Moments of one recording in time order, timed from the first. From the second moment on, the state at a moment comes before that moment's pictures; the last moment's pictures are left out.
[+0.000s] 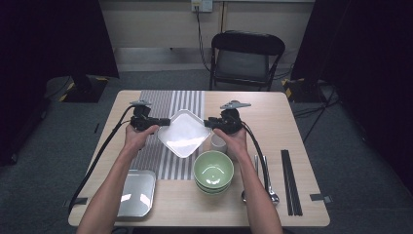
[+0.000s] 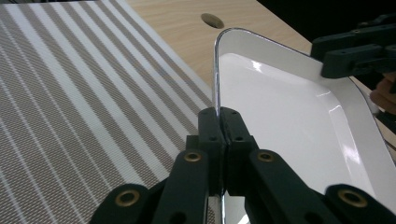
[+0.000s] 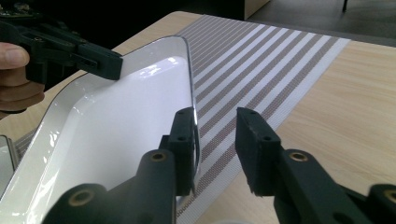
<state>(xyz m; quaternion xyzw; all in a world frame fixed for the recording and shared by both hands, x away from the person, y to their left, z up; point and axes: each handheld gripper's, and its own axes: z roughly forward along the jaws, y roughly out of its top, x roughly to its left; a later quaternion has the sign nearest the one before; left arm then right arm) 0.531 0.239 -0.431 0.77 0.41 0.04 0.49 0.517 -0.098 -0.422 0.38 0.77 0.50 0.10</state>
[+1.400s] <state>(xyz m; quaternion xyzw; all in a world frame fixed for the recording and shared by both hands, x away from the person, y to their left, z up) 0.544 0.271 -0.490 0.65 0.63 0.12 0.41 0.474 -0.136 -0.429 0.40 0.77 0.48 0.11</state>
